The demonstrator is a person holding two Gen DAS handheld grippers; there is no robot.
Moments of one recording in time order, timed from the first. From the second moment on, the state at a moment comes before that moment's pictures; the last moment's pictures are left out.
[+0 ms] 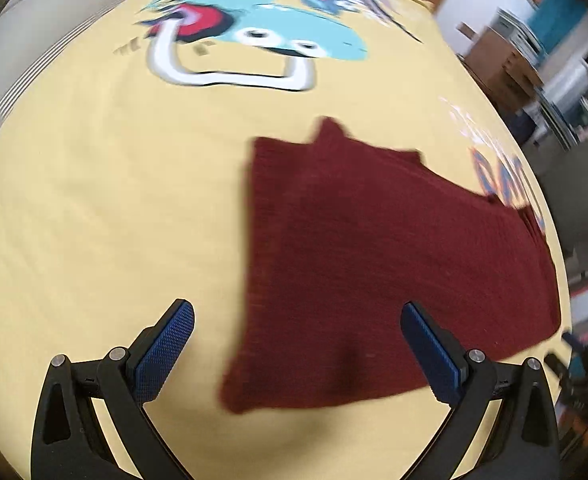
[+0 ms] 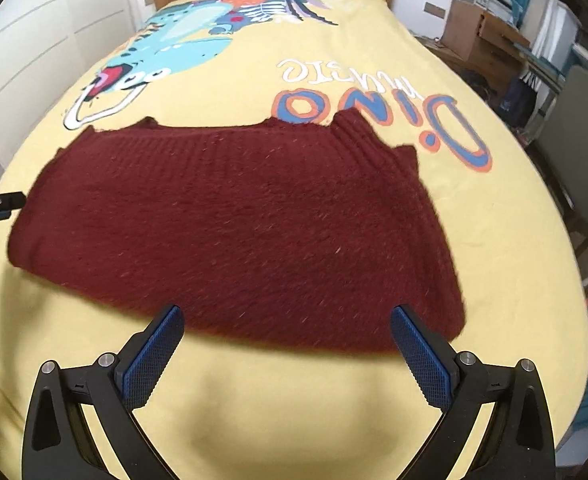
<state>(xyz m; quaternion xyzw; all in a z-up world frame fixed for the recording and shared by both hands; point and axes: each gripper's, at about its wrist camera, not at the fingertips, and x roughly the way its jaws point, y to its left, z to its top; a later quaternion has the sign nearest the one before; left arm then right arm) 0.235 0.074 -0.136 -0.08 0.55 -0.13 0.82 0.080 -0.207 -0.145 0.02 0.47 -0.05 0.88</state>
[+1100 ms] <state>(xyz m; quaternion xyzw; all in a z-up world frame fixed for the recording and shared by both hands) 0.230 0.057 -0.152 -0.11 0.60 -0.19 0.76 0.034 -0.251 -0.184 0.07 0.50 -0.11 0.86</state>
